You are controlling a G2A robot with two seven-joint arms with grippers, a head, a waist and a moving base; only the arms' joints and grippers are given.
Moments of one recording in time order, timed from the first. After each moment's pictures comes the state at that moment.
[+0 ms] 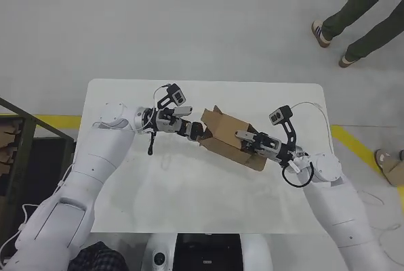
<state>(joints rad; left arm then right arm) 0.77 -1.18 -1.04 -0.99 -0.81 -0.18 -1.54 -1.21 -1.16 1.21 -1.46 0.60 -0.29 1.02</state>
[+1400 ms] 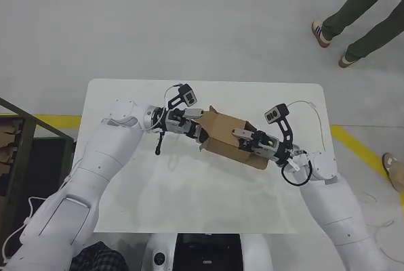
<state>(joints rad) 0.73 -1.21 -0.97 -1.00 -0.83 -0.18 -1.54 -1.19 -1.17 1.17 -1.46 0.68 -0.28 1.03</state>
